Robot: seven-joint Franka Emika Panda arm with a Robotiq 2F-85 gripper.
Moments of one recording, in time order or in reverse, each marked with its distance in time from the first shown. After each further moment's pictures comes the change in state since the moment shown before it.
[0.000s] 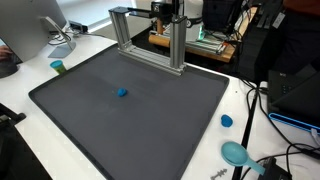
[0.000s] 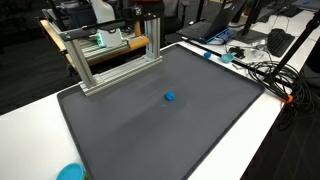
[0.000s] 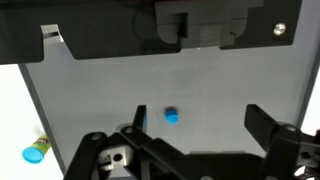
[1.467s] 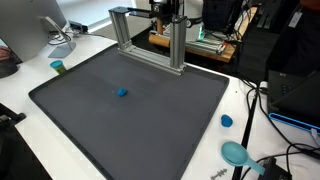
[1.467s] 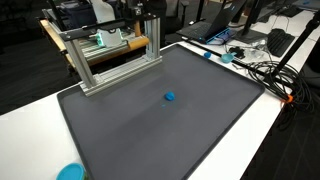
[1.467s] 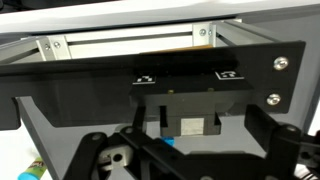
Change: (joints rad) arm 0.034 -0.223 0.034 -0.309 0.004 0.120 0.073
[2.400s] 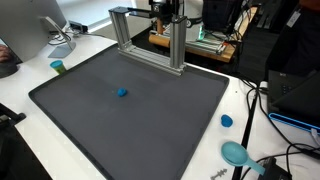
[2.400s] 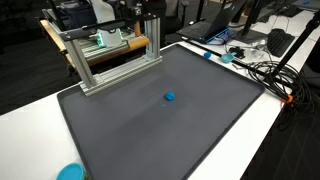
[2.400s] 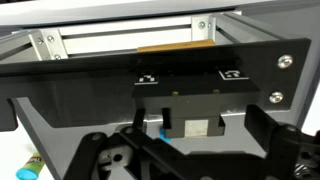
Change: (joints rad) arm 0.000 -0.040 -0.020 -0.050 0.013 0.062 -0.021
